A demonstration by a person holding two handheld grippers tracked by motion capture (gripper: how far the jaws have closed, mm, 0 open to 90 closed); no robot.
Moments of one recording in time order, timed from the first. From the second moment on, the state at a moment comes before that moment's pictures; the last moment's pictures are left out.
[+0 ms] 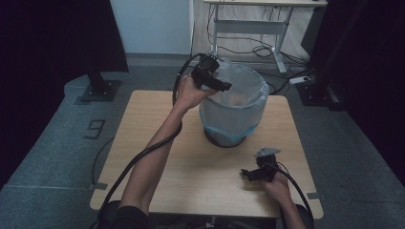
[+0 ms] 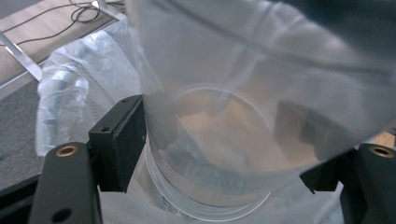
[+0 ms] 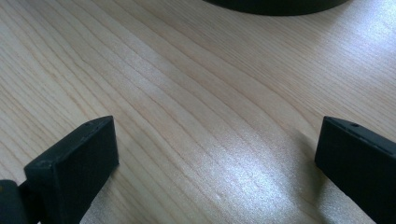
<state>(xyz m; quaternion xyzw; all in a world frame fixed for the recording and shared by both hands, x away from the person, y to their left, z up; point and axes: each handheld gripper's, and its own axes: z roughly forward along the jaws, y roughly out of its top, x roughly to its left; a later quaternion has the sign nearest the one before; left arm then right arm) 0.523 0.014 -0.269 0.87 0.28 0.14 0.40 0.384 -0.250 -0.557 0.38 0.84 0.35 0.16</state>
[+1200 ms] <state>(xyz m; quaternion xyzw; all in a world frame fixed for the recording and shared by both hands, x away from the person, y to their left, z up) 0.515 0.019 -0.281 0.87 0.26 0.13 0.39 0.384 -0.250 -0.557 0.38 0.84 0.35 0.16</state>
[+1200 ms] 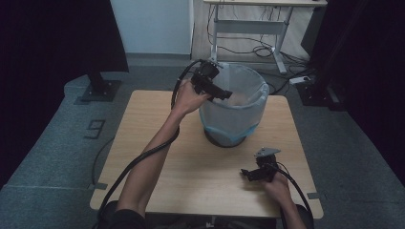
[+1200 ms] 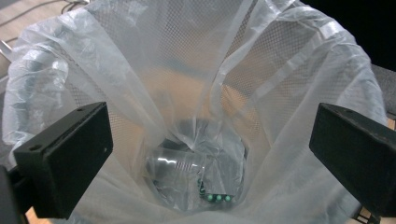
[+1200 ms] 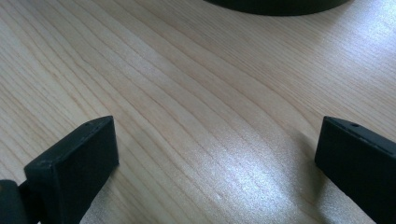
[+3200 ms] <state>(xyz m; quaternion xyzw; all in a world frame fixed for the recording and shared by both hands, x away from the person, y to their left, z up) 0.466 0.174 -0.310 0.83 0.31 0.15 0.44 0.384 -0.250 -0.557 0.38 0.84 0.35 0.16</state>
